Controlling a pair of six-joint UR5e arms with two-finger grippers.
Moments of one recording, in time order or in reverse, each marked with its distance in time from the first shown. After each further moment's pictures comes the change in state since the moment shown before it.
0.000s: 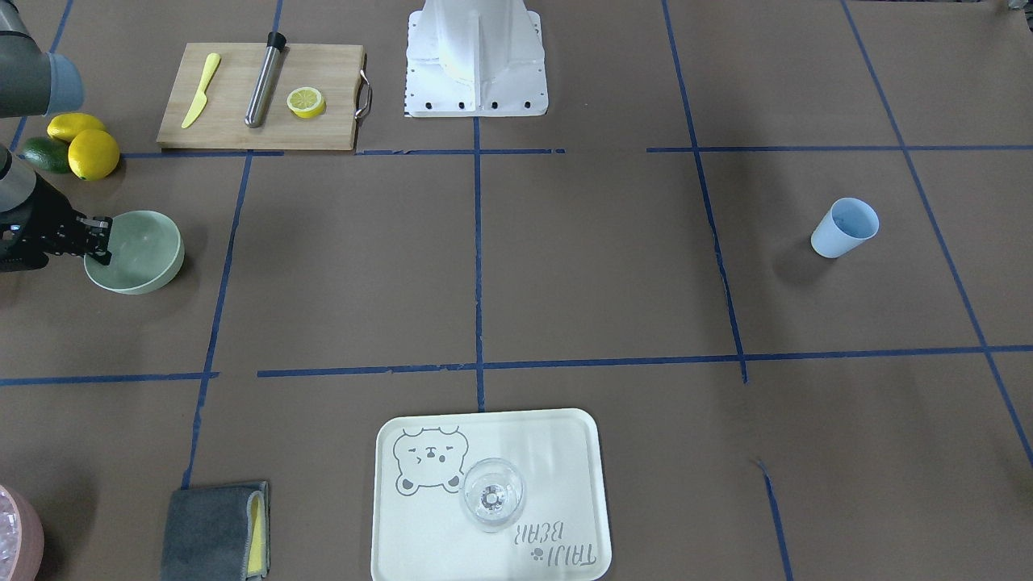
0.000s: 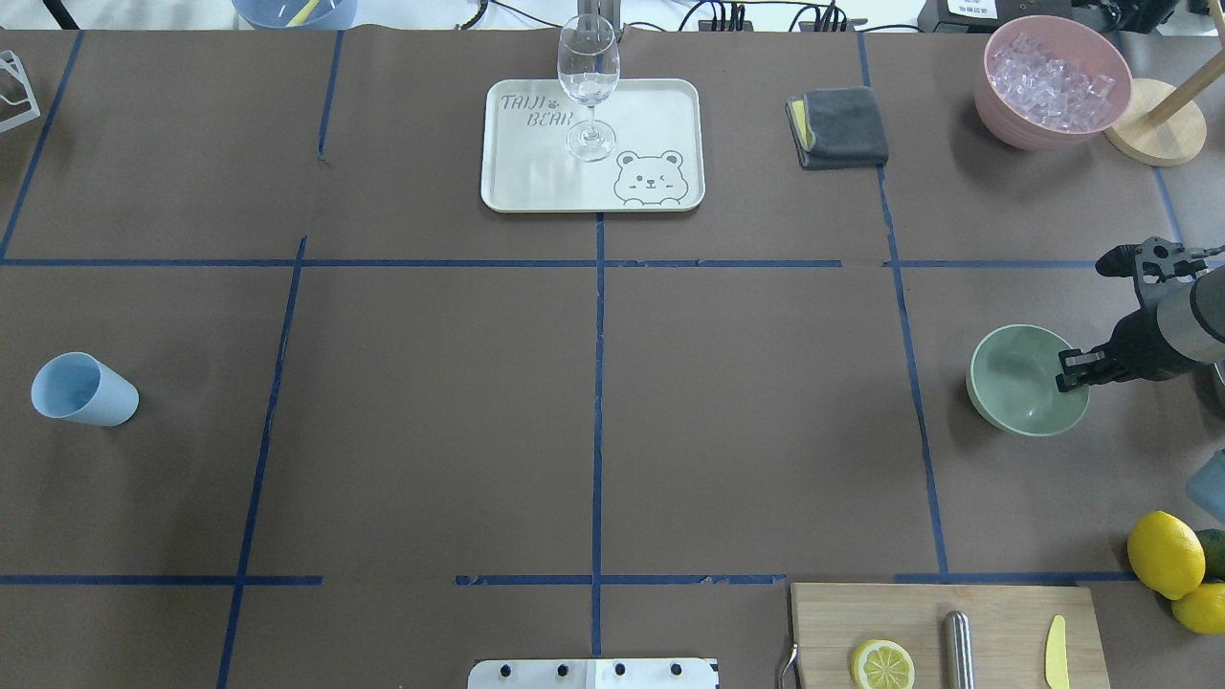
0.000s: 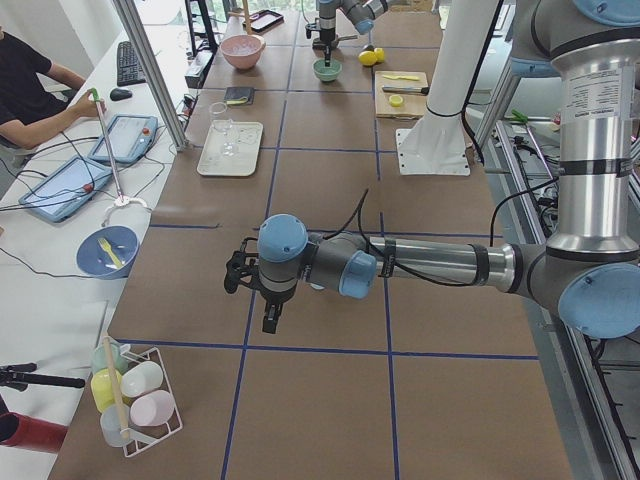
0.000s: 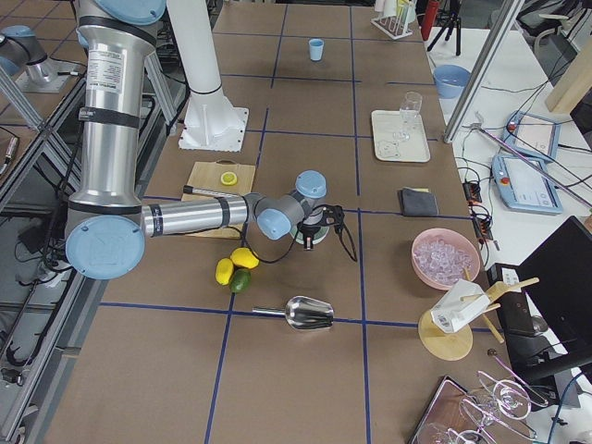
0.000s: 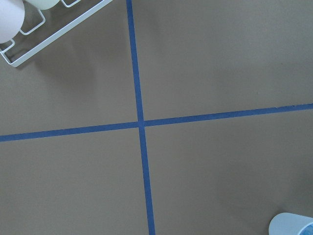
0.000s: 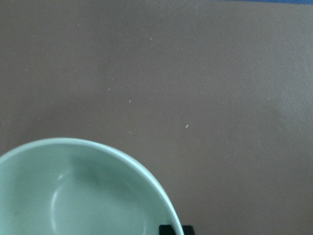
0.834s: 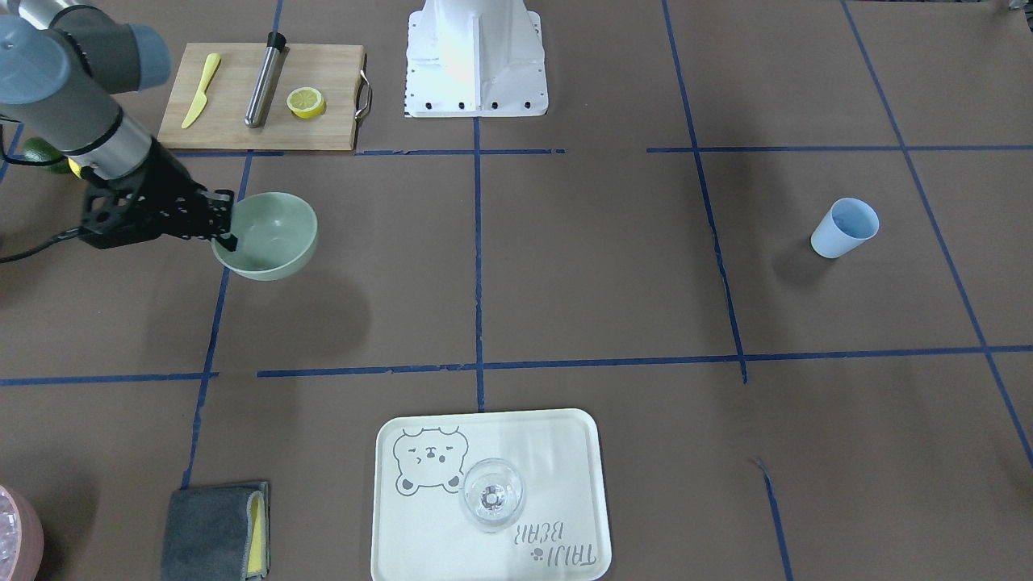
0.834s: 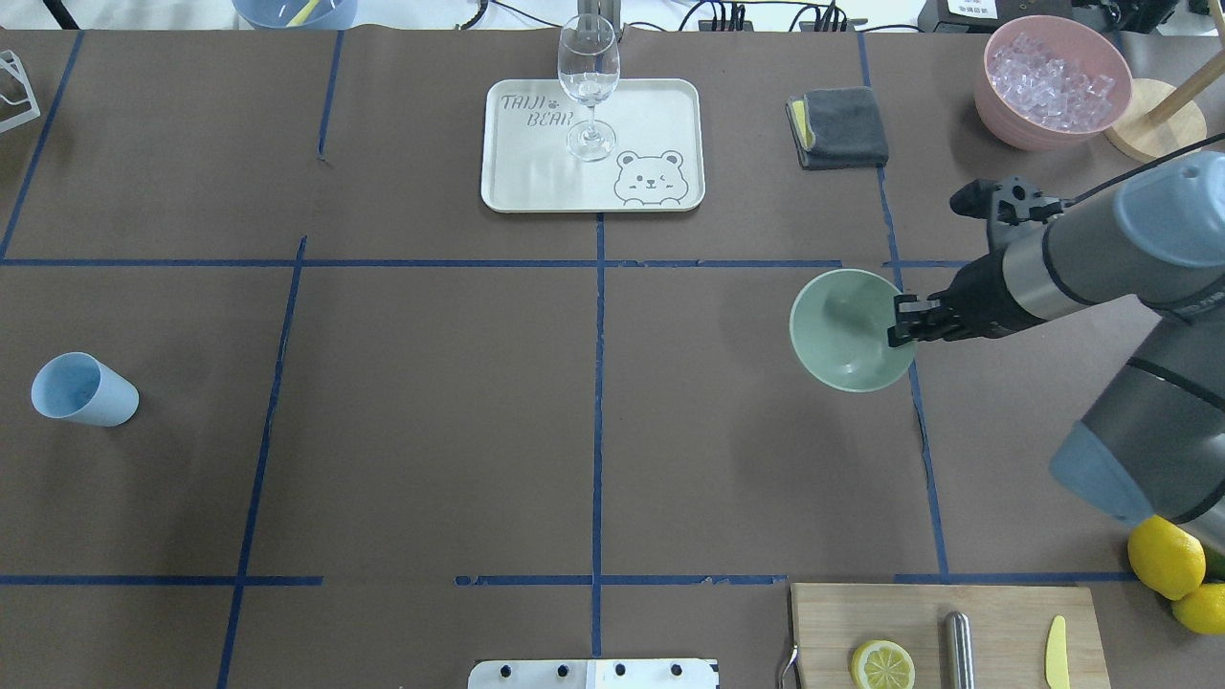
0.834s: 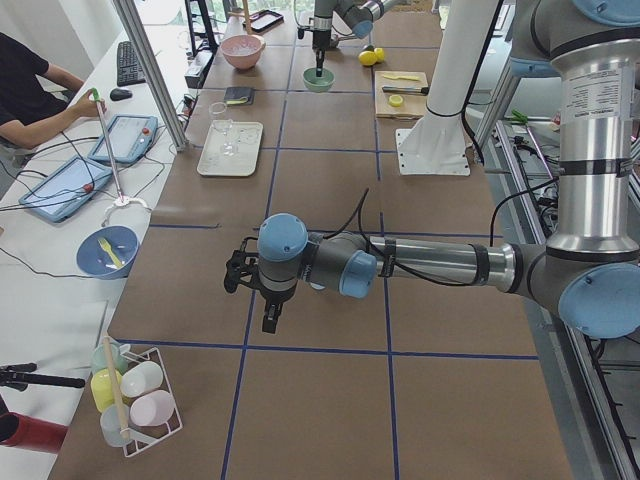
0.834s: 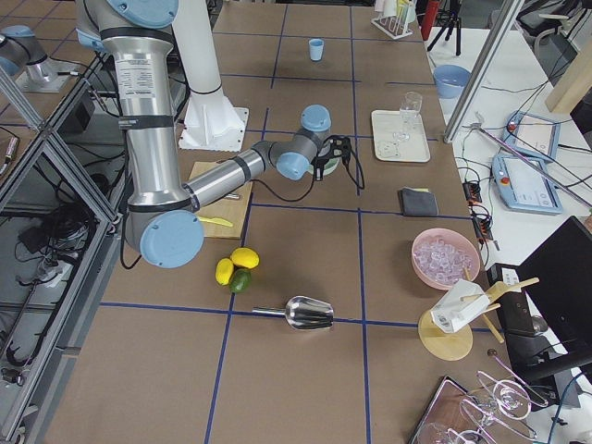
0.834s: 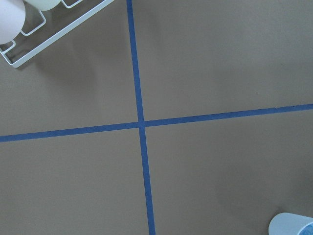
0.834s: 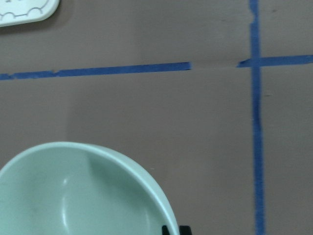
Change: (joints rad) left arm 0.000 0.000 -0.003 -0.010 0.000 0.001; right arm -0.167 0.303 0.144 -0.101 -0.041 0.374
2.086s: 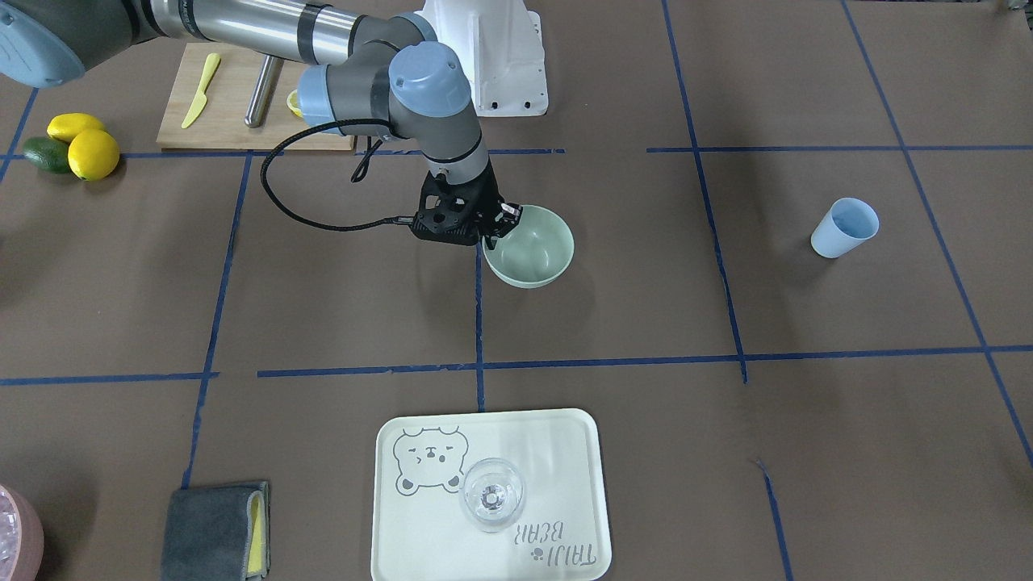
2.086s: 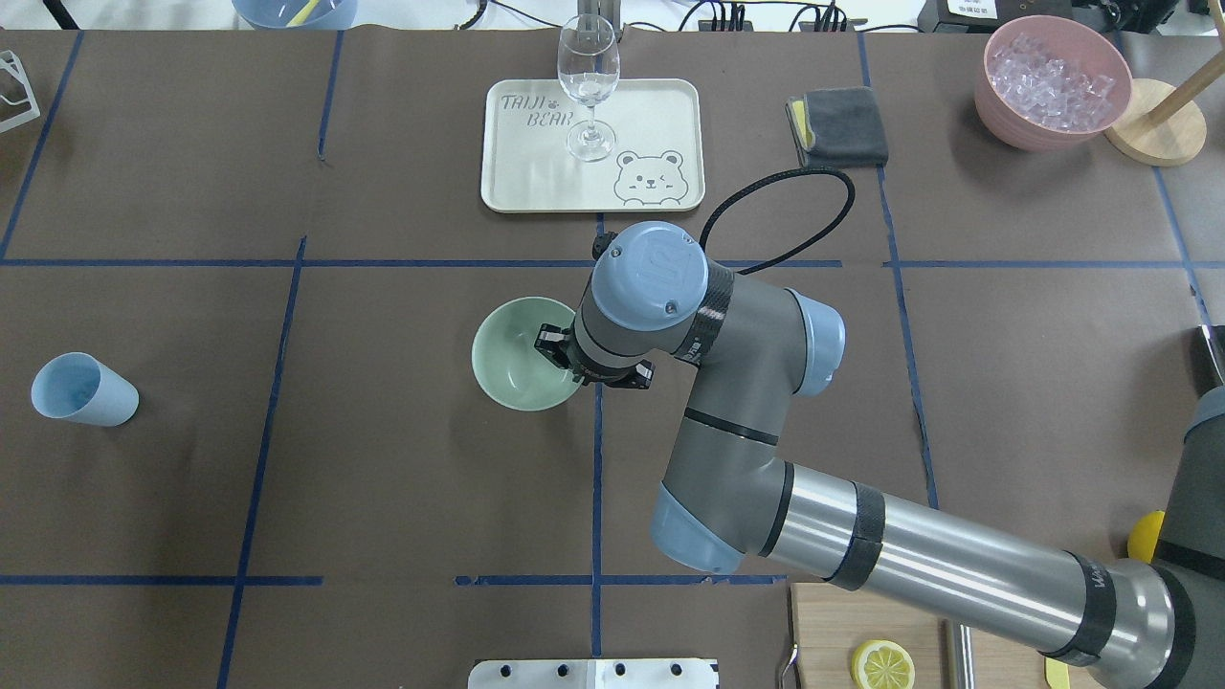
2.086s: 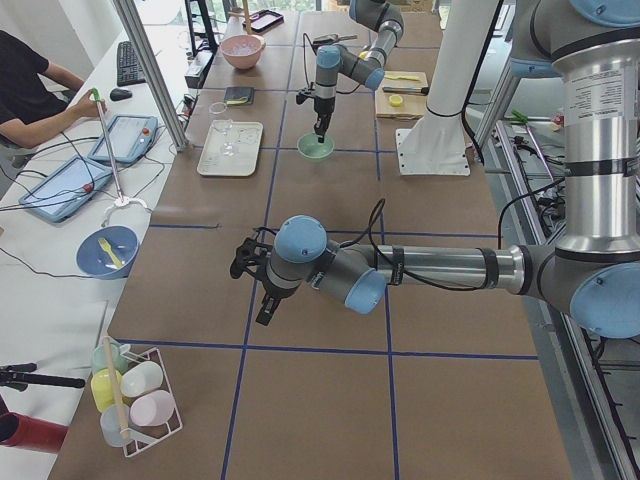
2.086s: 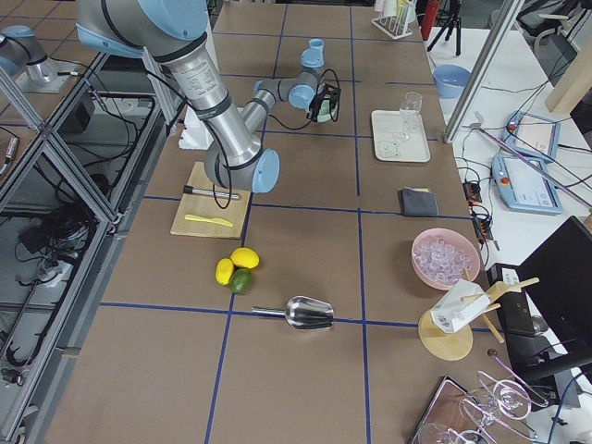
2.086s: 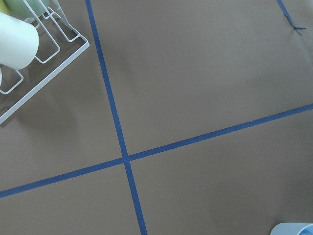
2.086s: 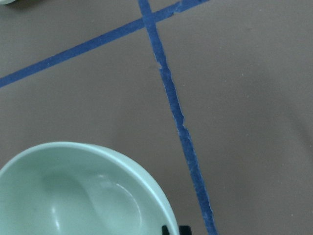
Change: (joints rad) left arm 0.010 0.044 0.015 -0.276 -0.002 -0.001; right arm -0.289 0.591 -0.384 -0.194 -0.261 0.456
